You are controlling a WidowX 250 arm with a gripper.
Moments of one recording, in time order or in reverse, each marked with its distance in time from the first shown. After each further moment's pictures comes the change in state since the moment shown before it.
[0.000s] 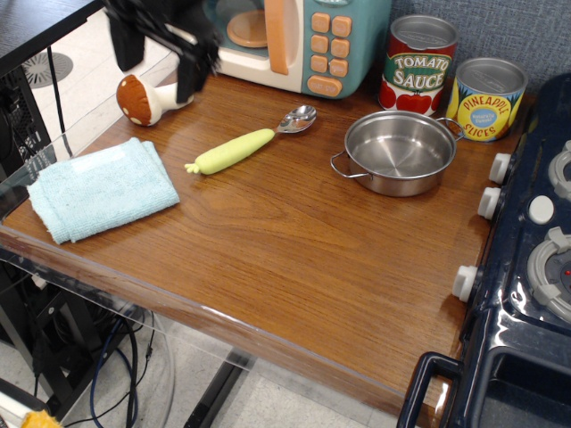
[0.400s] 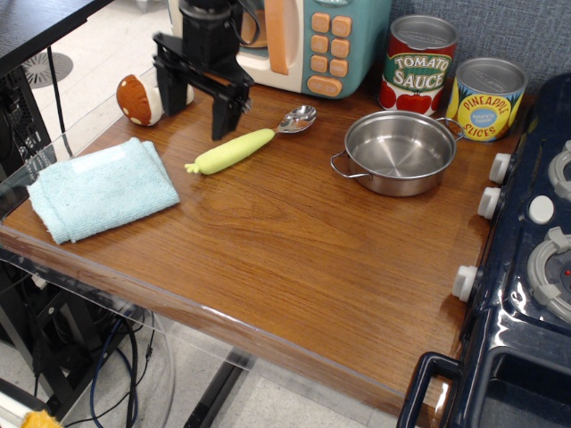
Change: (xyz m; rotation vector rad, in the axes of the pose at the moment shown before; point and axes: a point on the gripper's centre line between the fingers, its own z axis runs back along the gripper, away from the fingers) arm 0.029 -0.024 -0.049 -0.135 0.043 -0.096
